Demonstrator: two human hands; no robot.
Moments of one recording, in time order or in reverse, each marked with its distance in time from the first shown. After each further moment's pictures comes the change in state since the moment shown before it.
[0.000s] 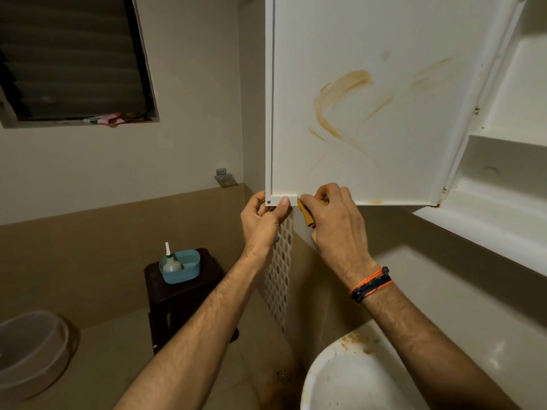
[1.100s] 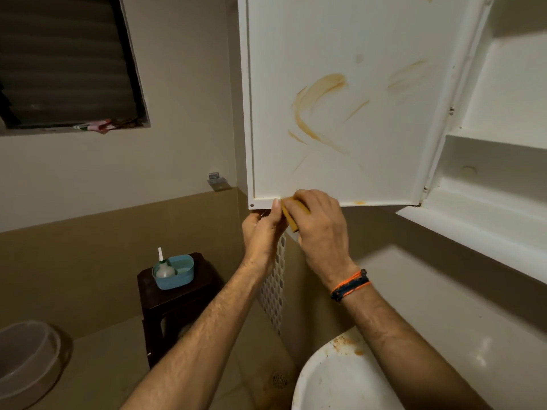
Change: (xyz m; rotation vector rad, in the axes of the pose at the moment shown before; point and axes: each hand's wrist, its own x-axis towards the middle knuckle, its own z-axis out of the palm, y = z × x) left_hand -0.015 -0.013 0.024 -0.266 -0.025 -0.120; right_hand -0.005 0.012 0.017 0.043 0.277 -0.183
